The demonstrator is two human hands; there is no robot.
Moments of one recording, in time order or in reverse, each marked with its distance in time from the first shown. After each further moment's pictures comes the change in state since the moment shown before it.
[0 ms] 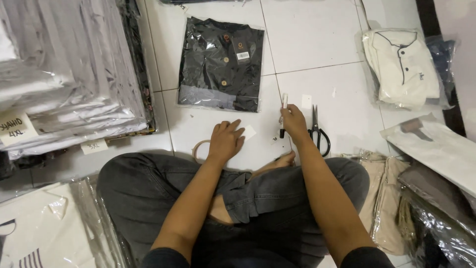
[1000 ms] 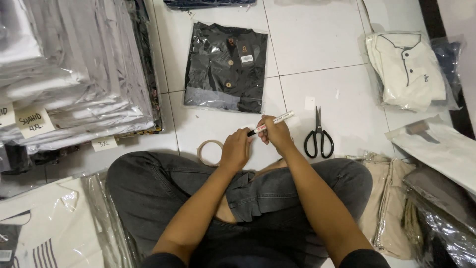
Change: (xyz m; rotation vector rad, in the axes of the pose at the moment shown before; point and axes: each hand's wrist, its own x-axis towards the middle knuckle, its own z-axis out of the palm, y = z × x) left_hand -0.016 0.039 -0.027 -0.375 0.084 -0.068; right_hand -0.068 -0.042 0.037 0.358 -0.231 -0.116
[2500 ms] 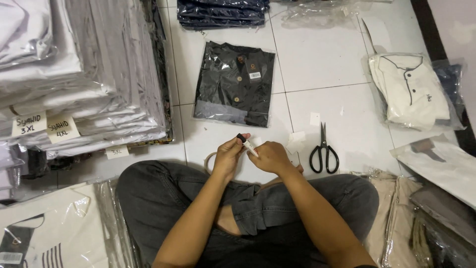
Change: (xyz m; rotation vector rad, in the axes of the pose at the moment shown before) left_hand 0.001 -0.018 -0.005 -1.429 0.299 -0.514; right_hand -0.017 -0.015 0.019 -1.155 -0.252 -0.348
